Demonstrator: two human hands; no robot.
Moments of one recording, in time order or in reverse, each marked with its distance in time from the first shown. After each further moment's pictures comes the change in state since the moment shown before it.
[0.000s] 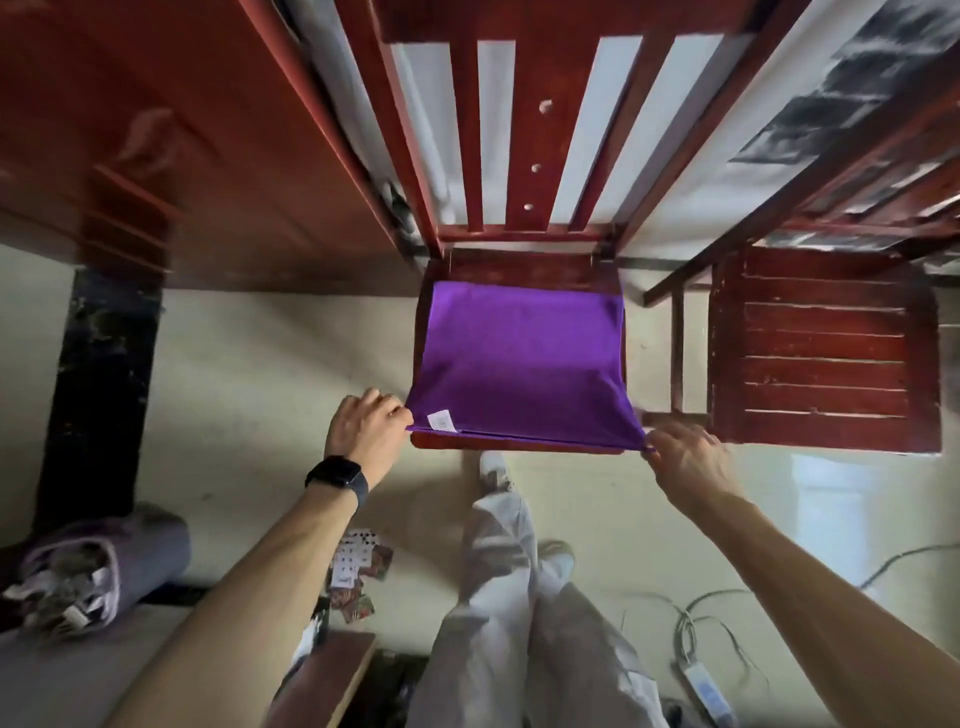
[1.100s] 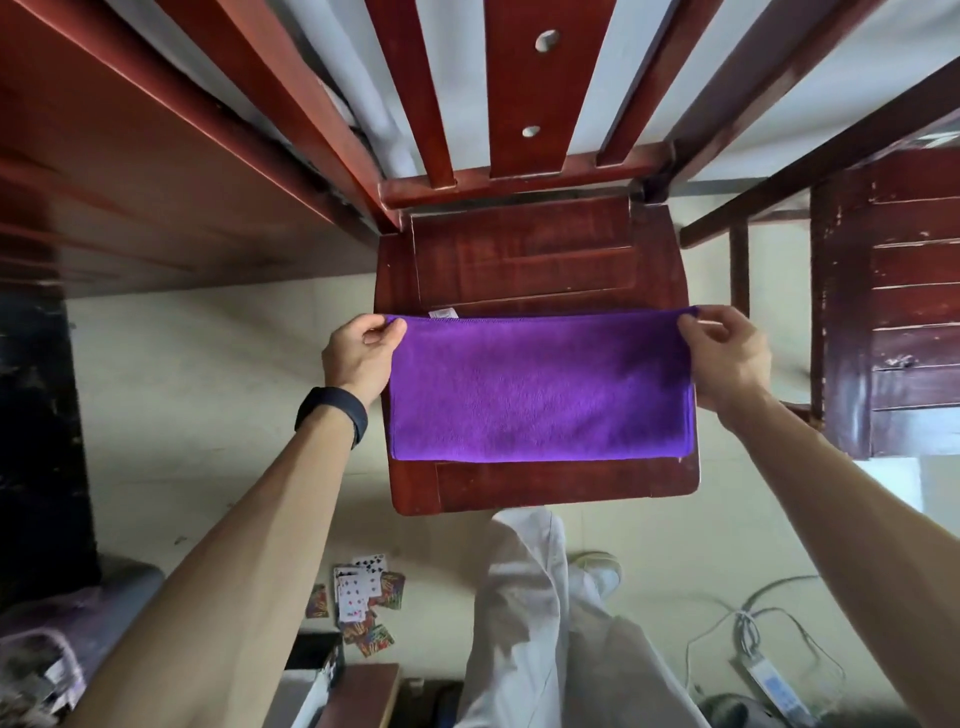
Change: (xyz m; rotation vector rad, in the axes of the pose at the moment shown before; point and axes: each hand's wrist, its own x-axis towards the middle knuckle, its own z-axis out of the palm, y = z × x) left_hand 0.210 -0.029 0.120 -1.101 0.006 -0.757; right_hand 0.211 0.003 0.091 1.036 0.140 0.730
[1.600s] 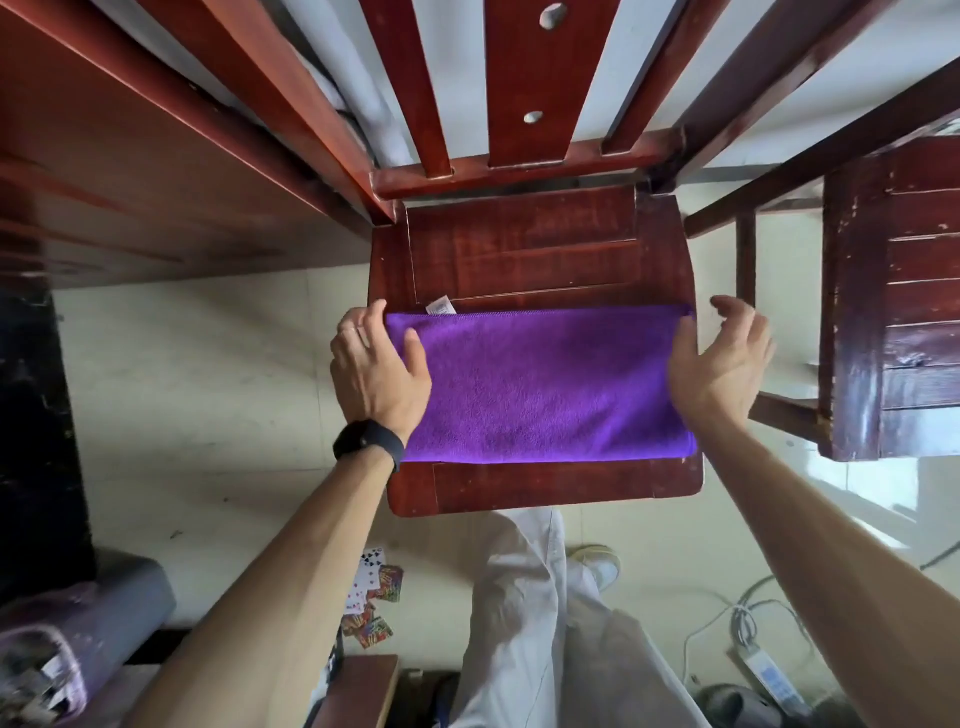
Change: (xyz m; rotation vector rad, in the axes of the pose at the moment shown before) left_hand -0.032 -0.012 0.030 0.524 0.306 0.443; right_hand -0.018 0.014 0.026 -0.300 0.304 -0.366
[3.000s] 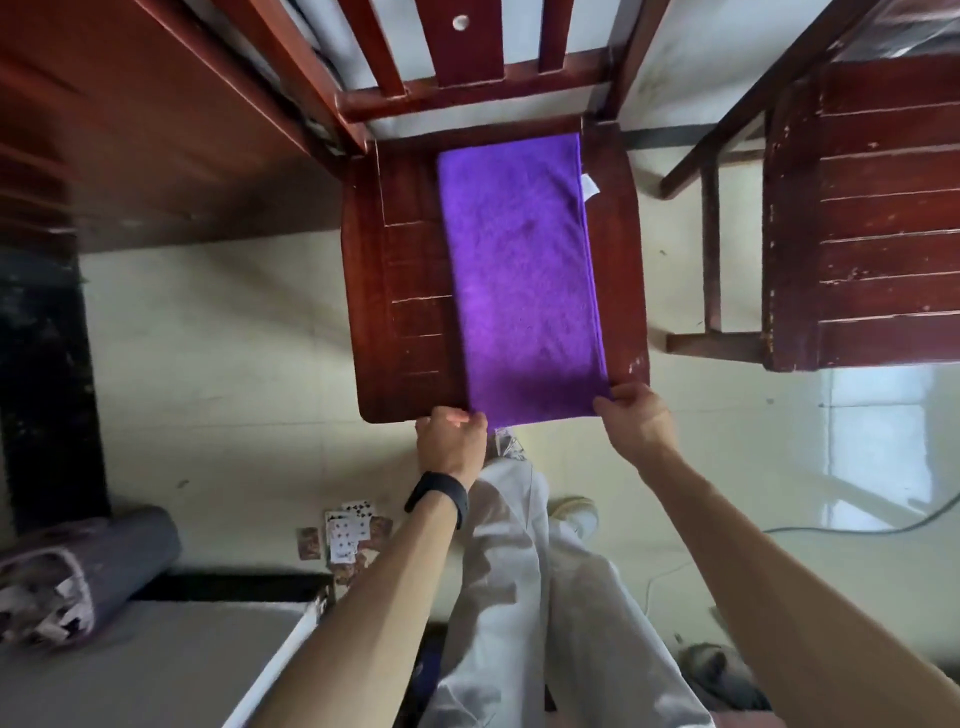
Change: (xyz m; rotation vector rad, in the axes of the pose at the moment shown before) left_hand -0.198 0.048 0.029 -0.320 -0.499 -0.590; right_hand -0.121 0.079 -0.038 0.059 -0.595 0.398
